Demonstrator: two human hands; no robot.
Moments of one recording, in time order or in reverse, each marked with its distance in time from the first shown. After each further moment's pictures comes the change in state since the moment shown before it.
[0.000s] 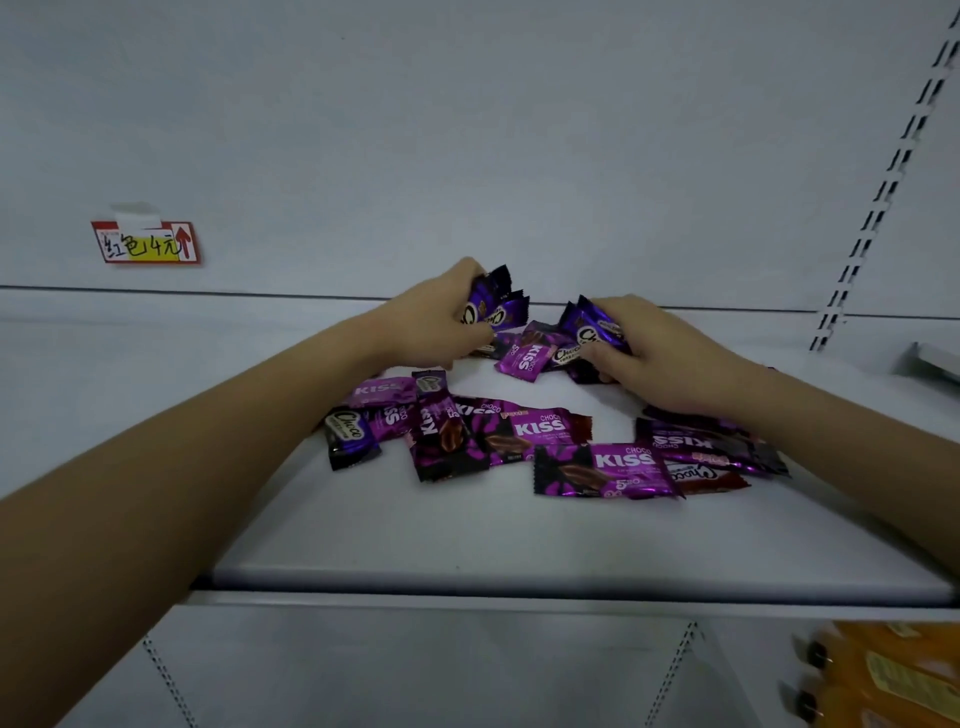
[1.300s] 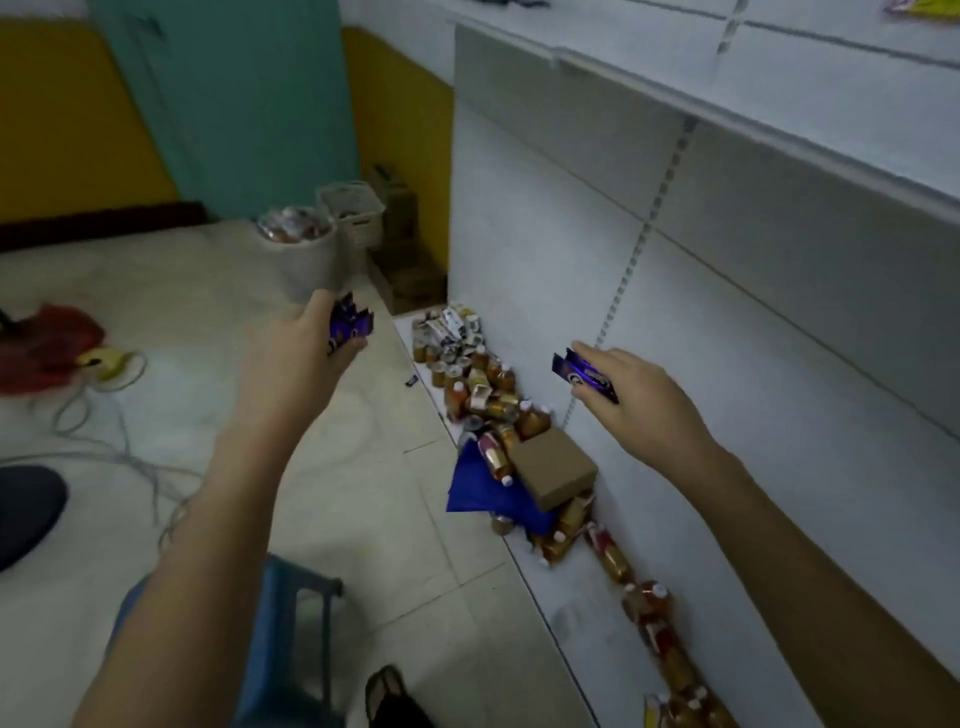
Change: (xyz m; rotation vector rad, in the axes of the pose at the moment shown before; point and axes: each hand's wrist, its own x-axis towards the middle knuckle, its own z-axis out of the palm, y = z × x) left_hand -0.601 -0.006 0.079 0.595 0.808 -1.335; right_hand -0.178 -0.291 0.225 0.327 -0.468 -0.761
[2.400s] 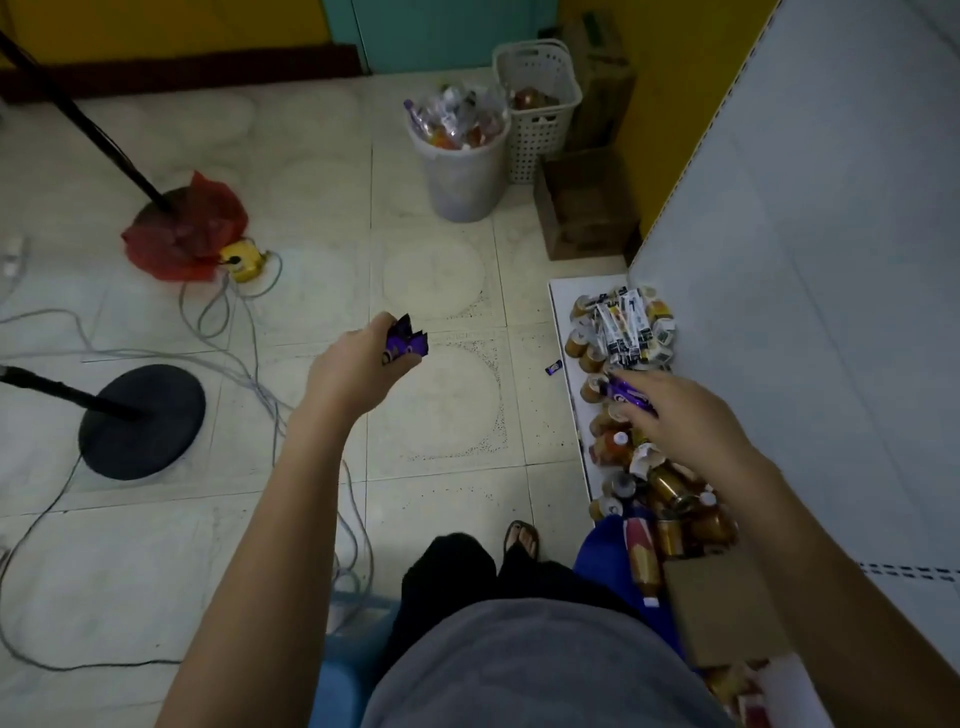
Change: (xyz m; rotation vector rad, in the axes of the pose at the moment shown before) left_hand 0.368 -0.315 0.162 0.094 -0.399 -0.478; right_hand 0.525 -0.039 0.262 -0.074 -0.511 -0.161
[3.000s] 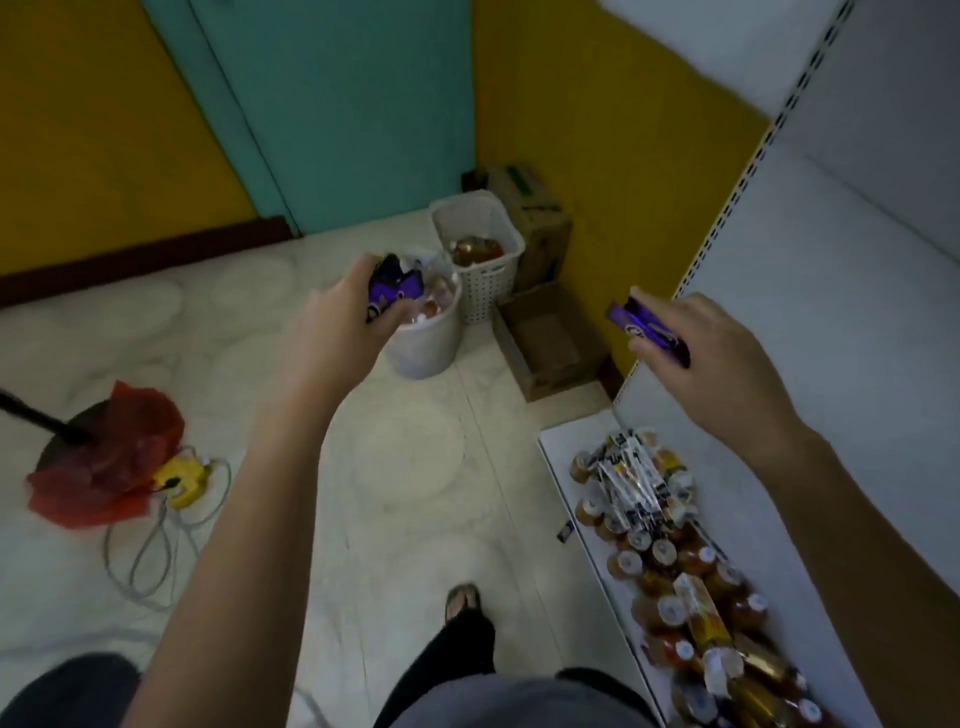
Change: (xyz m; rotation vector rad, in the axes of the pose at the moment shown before) left_hand 0.383 0.074 -0.185 -0.115 0.357 0.373; right_hand 0.312 -0.038 -0.199 0.142 0.563 0.015
